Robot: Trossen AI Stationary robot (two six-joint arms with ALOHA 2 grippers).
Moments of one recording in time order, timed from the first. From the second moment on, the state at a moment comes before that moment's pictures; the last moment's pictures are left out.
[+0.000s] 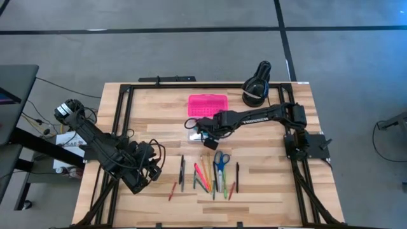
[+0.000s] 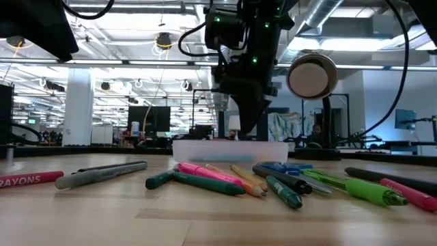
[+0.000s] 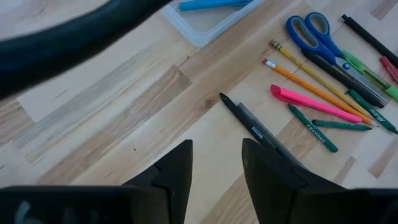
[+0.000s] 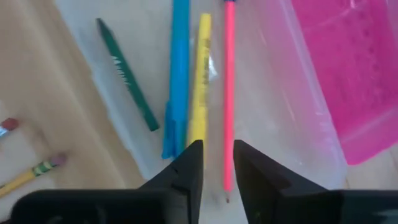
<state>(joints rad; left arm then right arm) -0.75 1.31 1.00 -1.09 -0.67 -1.55 -0.03 2.02 1.55 -0.91 0.26 0.32</state>
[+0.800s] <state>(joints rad) -0.75 1.31 0.80 -0.54 -0.61 -1.34 0.43 1.68 1.55 -1.03 0.44 0.94</state>
